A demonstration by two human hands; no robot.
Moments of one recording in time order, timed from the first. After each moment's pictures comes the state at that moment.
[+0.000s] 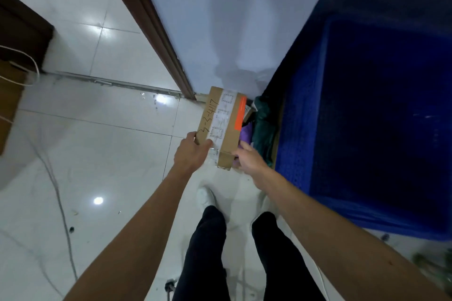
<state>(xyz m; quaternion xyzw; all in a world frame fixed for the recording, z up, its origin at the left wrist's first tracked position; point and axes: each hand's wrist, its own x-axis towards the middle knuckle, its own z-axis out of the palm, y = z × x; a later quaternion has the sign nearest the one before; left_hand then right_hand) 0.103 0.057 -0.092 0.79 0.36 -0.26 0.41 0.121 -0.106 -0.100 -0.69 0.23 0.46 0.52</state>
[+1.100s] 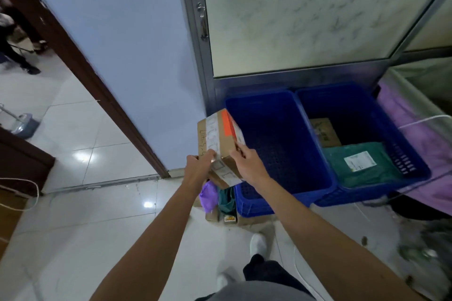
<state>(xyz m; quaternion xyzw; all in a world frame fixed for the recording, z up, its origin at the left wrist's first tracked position) 0.016 -0.136 0.146 0.74 0.26 -0.15 0.61 0.003 -0.291 0.148 -0.81 0.11 0.15 0.56</state>
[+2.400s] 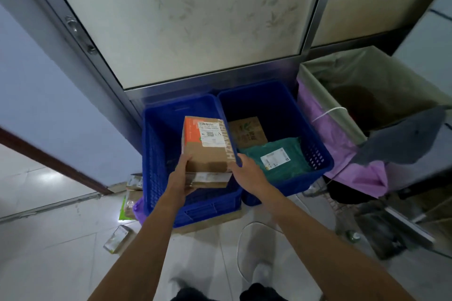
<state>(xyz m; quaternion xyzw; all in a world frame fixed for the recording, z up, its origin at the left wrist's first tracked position) -0.003 -0.463 0.125 0.62 0.29 -0.23 0.69 -0.031 -0.664 0.131 -0.85 0.14 0.20 0.46</state>
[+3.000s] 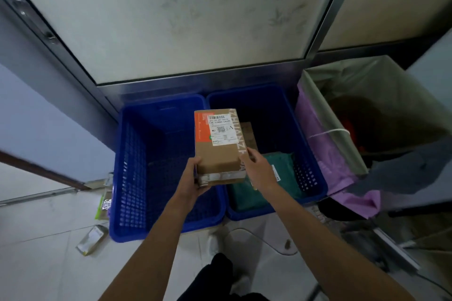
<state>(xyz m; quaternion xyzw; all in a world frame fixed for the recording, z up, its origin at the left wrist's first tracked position) 0.083 -0.569 0.095 0.58 0.25 -0.26 0.73 0.080 -0.762 0.108 -0.80 0.22 0.15 0.54</state>
